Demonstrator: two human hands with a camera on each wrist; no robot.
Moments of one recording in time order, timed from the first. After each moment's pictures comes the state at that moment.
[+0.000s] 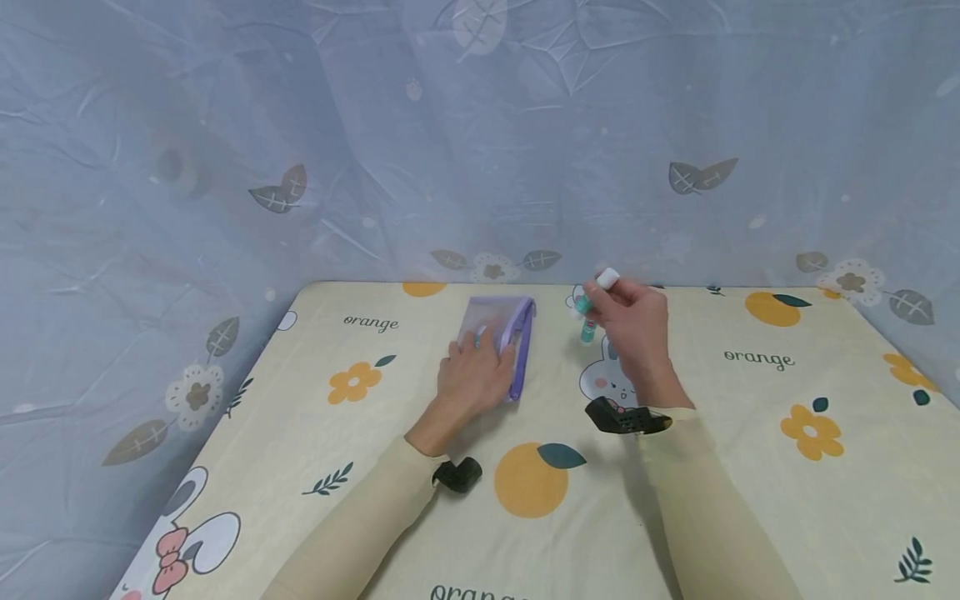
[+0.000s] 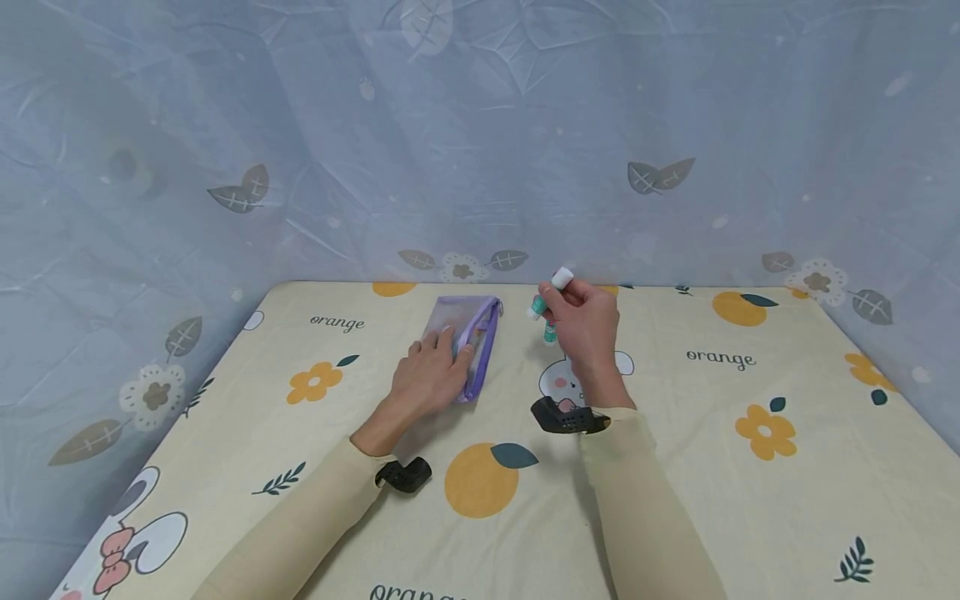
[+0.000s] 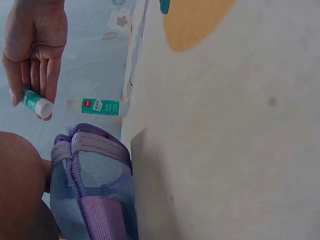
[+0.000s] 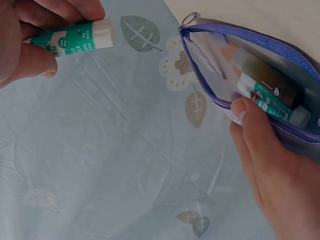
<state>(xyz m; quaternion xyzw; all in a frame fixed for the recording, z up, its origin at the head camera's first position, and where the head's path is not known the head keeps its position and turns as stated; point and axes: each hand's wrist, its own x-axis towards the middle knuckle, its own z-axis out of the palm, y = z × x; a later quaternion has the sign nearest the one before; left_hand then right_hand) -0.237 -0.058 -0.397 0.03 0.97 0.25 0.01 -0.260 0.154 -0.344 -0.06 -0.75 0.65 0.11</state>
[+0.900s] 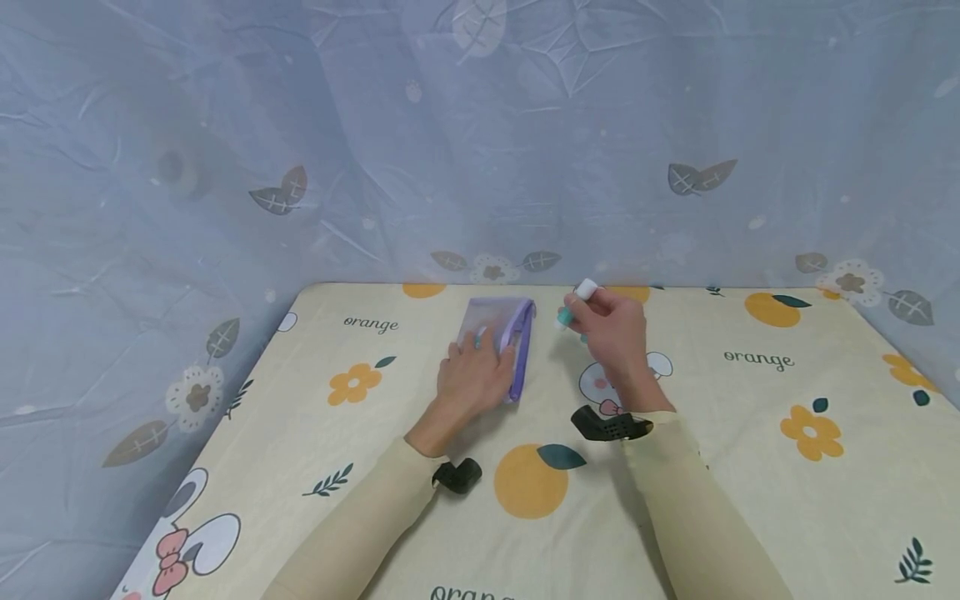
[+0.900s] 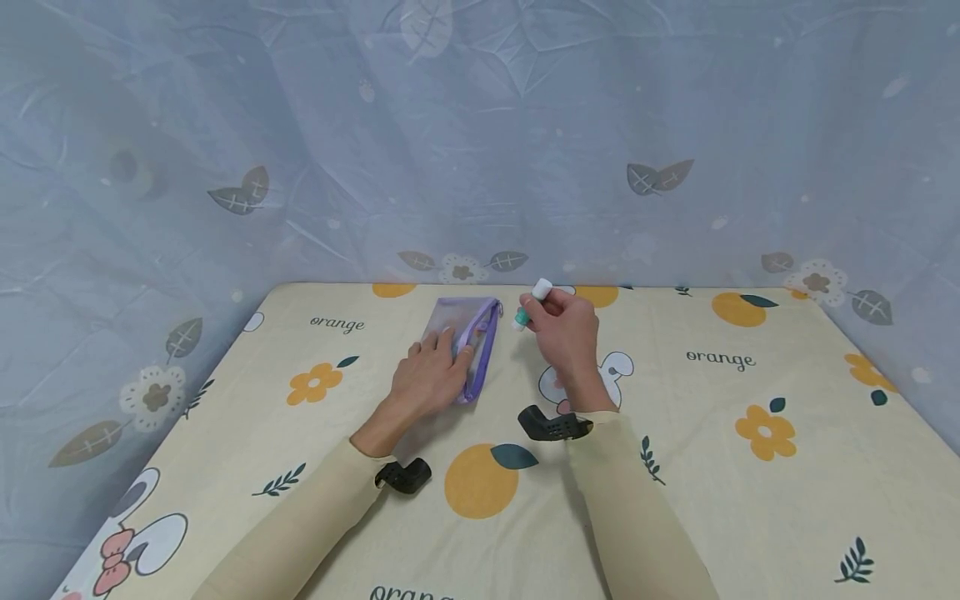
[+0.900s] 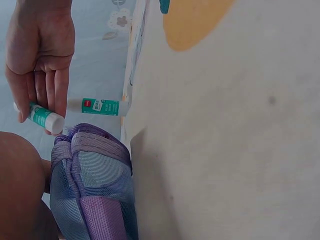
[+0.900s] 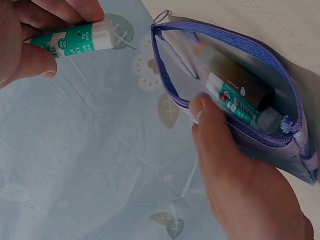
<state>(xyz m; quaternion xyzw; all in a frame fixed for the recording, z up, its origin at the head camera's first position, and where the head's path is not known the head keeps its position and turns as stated) -0.235 -0.058 -0.395 0.03 0.97 0.25 0.01 -0.262 0.140 -0.358 -0.04 -0.78 0.62 0.08</state>
